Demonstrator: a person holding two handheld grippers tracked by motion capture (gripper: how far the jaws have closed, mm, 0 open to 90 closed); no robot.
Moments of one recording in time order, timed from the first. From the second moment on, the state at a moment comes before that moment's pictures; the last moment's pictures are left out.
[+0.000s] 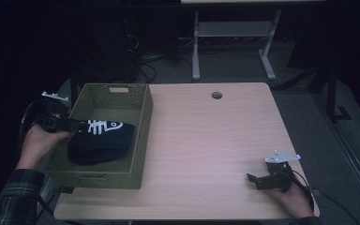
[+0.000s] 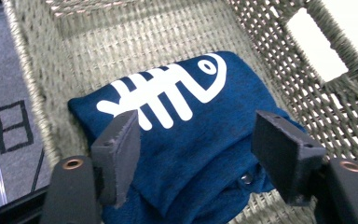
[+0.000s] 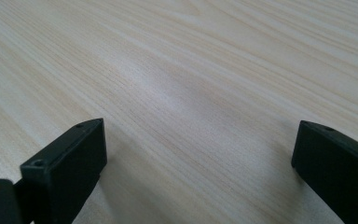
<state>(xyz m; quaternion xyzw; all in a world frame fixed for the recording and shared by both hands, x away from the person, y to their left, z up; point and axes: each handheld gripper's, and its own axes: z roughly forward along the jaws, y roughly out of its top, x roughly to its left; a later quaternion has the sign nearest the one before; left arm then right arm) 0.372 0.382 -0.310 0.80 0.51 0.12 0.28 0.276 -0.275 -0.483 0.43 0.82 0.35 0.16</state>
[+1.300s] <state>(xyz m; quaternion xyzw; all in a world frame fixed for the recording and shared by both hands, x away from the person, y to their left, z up) 0.326 0.252 -0.304 0.83 0.41 0.11 0.37 0.276 -0.276 -0.483 0.43 0.82 0.35 0.16</state>
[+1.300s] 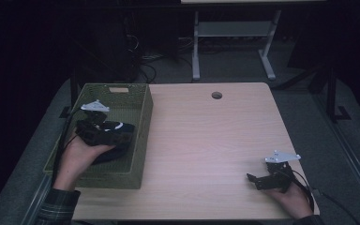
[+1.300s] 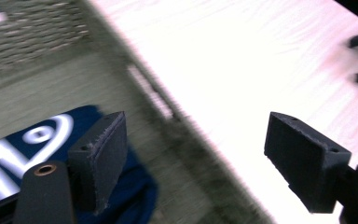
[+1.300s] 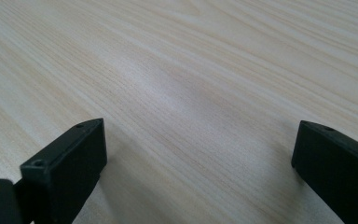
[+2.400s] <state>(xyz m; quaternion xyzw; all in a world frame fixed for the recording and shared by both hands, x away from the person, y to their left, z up) 0.316 0.095 -0.381 0.88 0.29 0.06 0.37 0.276 -0.276 -0.483 0.43 0.82 0.35 0.16</state>
